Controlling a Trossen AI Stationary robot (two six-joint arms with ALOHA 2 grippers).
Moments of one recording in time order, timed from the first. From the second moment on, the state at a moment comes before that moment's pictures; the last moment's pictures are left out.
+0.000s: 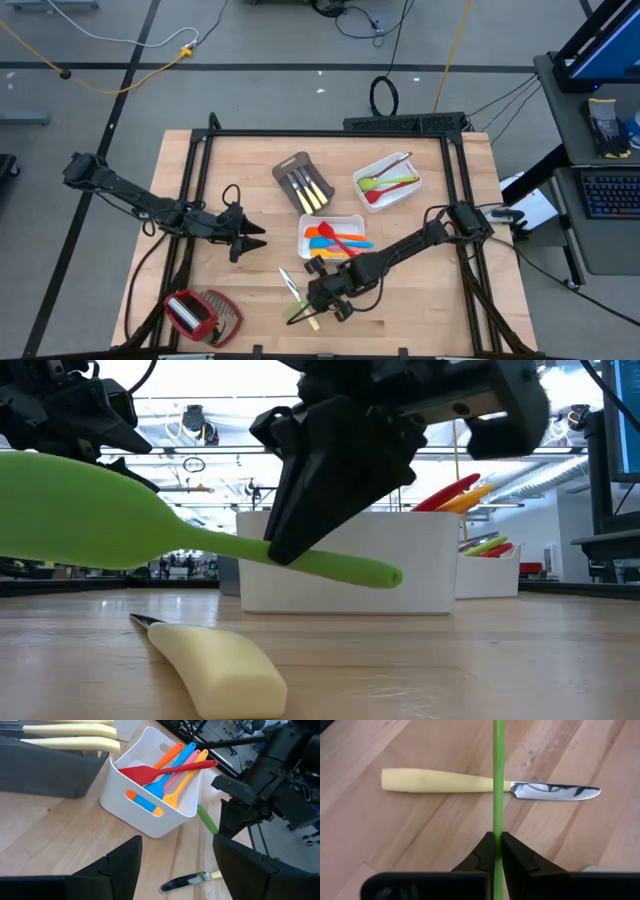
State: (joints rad) left arm -0.38 0.77 0.24 0.14 -0.29 -0.77; right arm 0.42 2.12 1.58 -0.44 0.06 -0.23
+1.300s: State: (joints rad) left arm -0.38 0.77 0.24 0.13 -0.29 -0.90; right arm 0.56 2.12 1.58 -0.41 0.11 0.02
